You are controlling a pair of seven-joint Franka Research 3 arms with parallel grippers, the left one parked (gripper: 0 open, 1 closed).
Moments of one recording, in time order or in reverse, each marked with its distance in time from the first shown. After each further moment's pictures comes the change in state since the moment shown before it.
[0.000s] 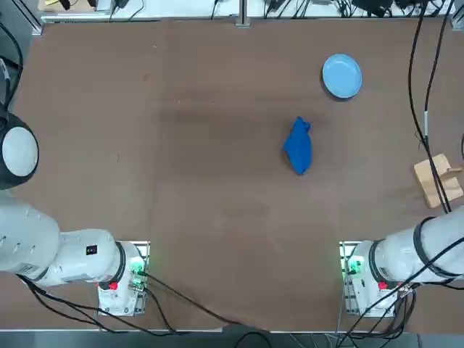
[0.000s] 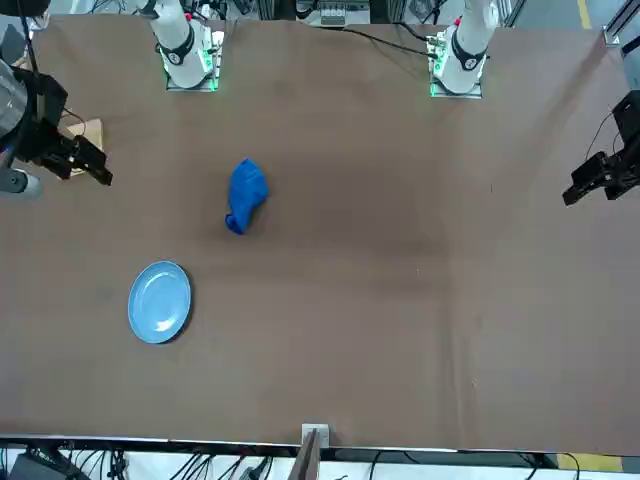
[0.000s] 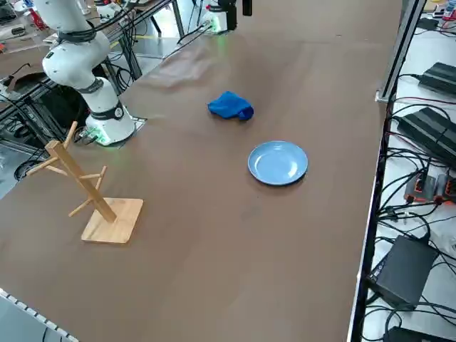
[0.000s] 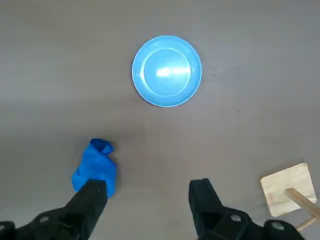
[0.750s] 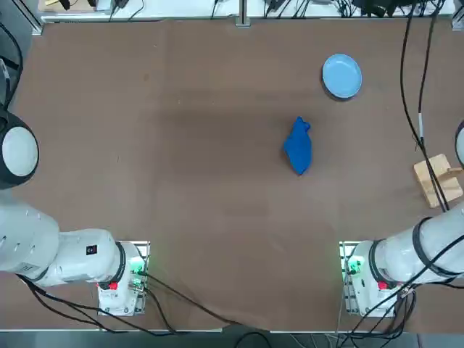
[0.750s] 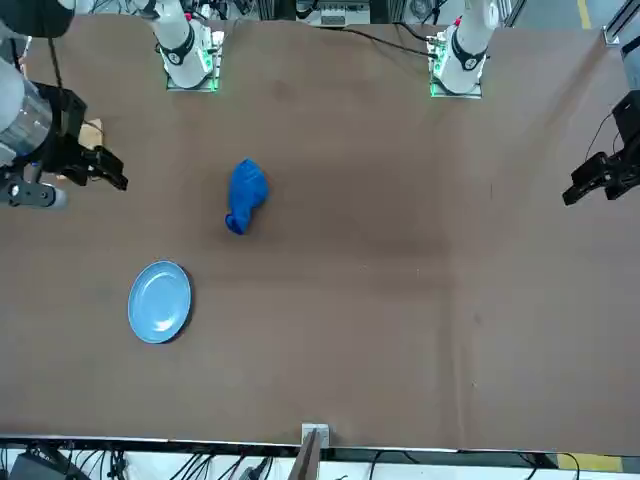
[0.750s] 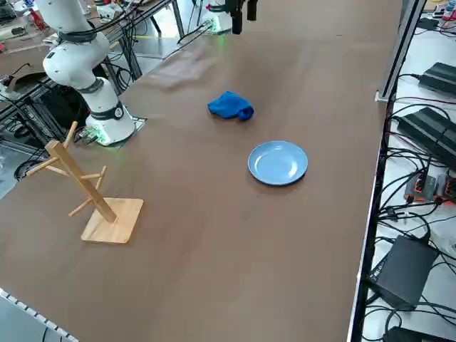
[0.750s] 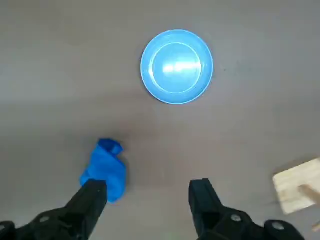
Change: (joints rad) arm 0.056 0.027 0.005 -0.017 0.000 0.030 0.119
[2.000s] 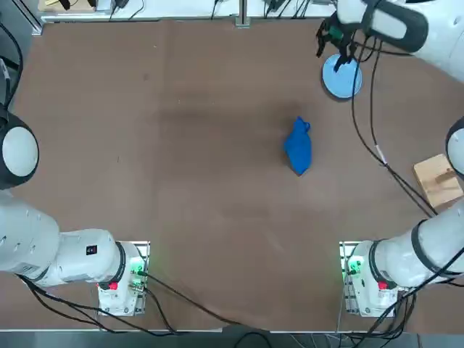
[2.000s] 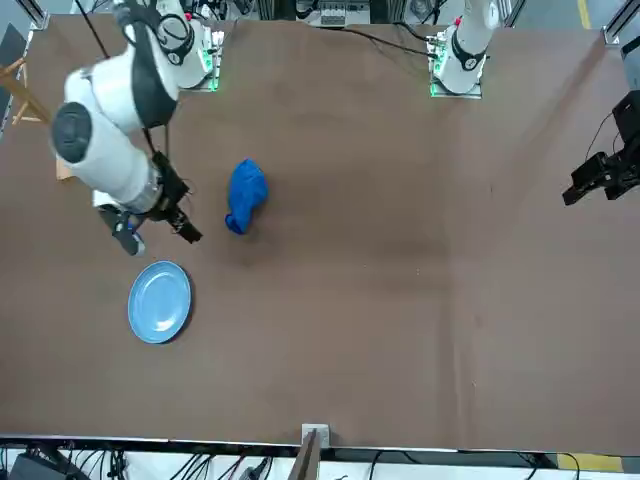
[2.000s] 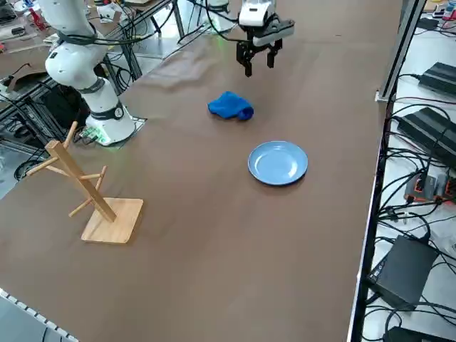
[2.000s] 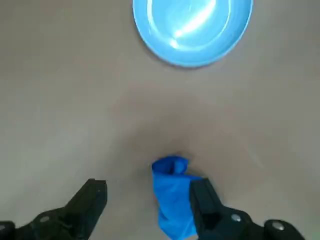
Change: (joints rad) arm 0.121 0.026 0.011 -0.482 0.101 0.548 0.669
